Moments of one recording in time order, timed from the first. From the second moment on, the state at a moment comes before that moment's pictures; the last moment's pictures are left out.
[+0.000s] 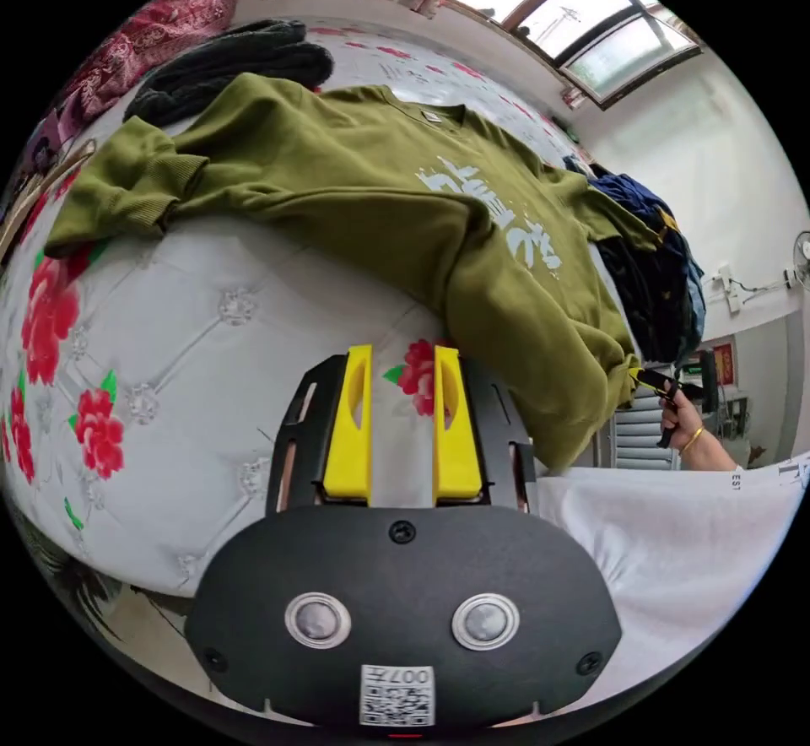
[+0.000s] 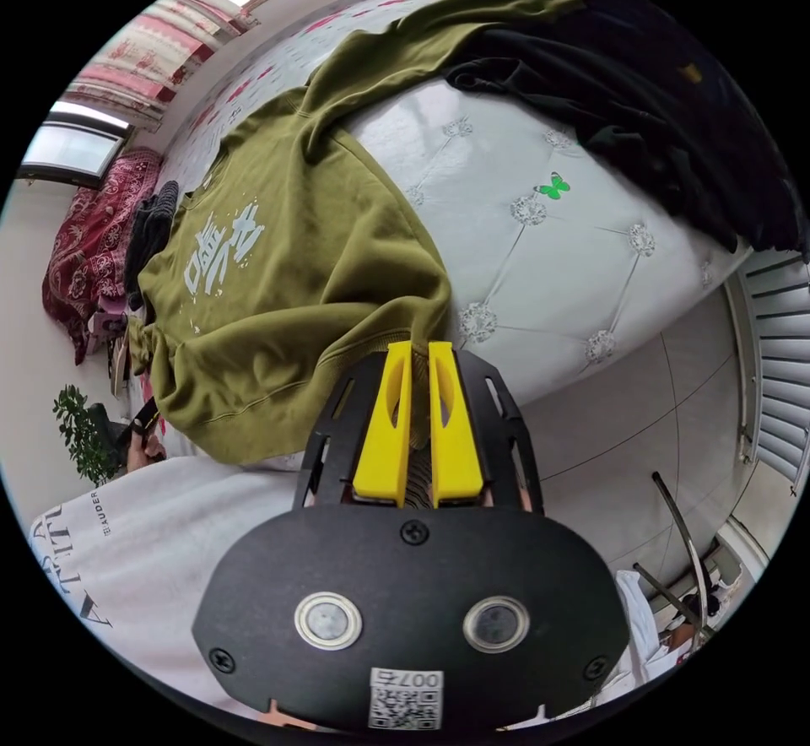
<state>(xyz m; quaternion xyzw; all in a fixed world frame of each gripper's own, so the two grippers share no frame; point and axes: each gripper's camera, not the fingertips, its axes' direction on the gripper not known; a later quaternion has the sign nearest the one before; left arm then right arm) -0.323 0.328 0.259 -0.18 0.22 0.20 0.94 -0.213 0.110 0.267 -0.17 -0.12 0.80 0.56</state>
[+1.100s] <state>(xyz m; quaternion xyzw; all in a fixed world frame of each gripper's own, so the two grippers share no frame) -0.382 0.377 0.138 -0.27 0.20 0.15 0.93 -0.310 0.185 0.103 0.08 -0.25 0.69 0.68</state>
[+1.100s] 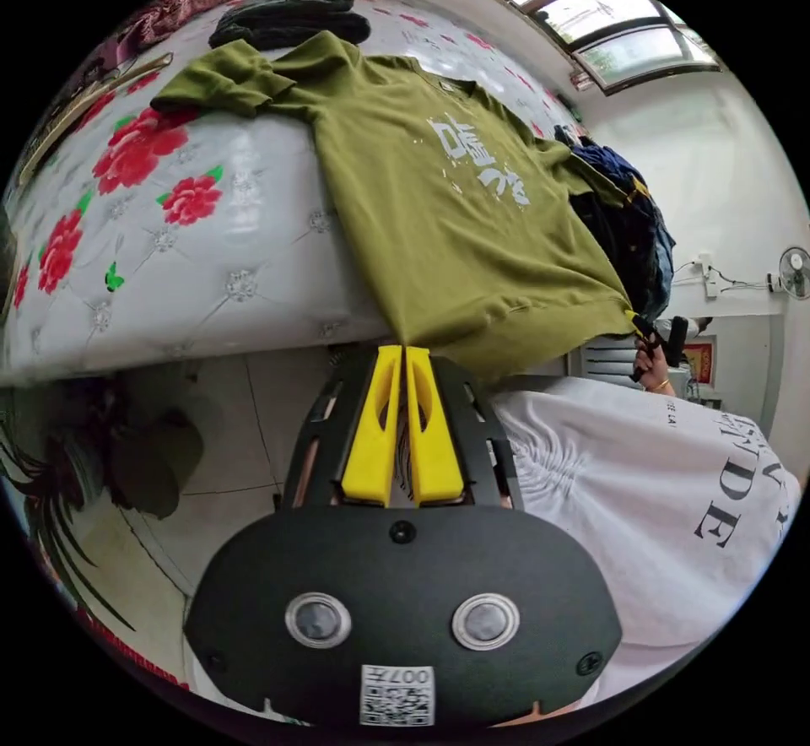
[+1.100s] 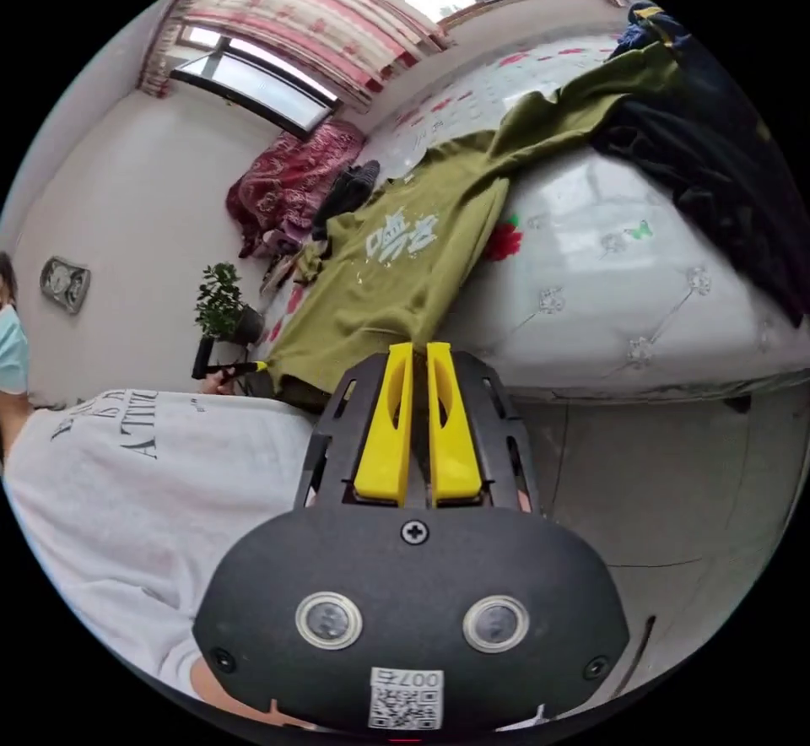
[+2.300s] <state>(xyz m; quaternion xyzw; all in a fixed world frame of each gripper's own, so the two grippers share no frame) -0.296 0.117 0.337 -0.19 0.00 0.23 0.96 -0.306 -0.108 0.487 -0.24 -0.26 0.52 0.78</state>
